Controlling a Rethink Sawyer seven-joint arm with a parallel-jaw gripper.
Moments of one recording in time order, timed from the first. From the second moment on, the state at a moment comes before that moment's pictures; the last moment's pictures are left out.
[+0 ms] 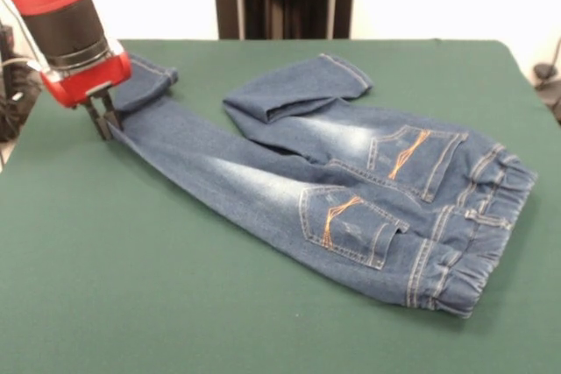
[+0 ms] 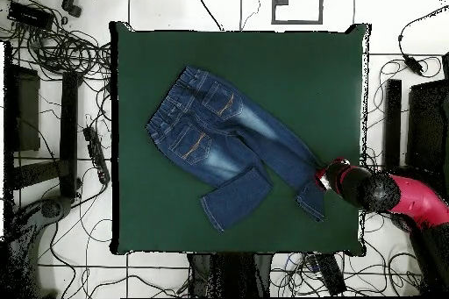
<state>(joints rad) -1.19 -0.38 0.69 1.66 -0.80 0.70 0.93</state>
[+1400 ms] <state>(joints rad) -1.06 -0.41 0.68 1.66 -0.88 0.72 0.90</state>
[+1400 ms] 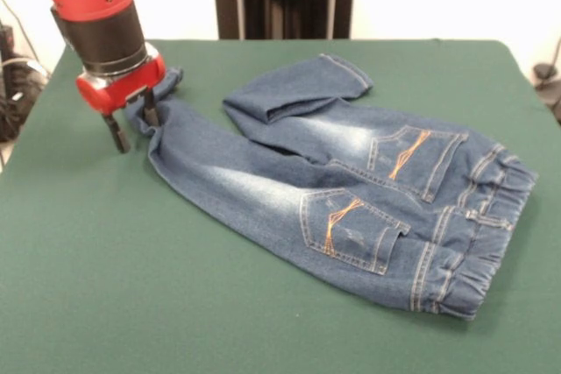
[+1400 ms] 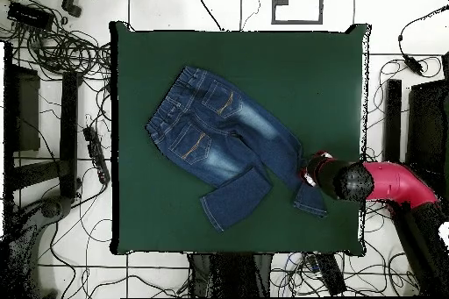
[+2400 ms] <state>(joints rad) -0.63 -0.77 0.43 1.76 -0.84 0.72 0.97</state>
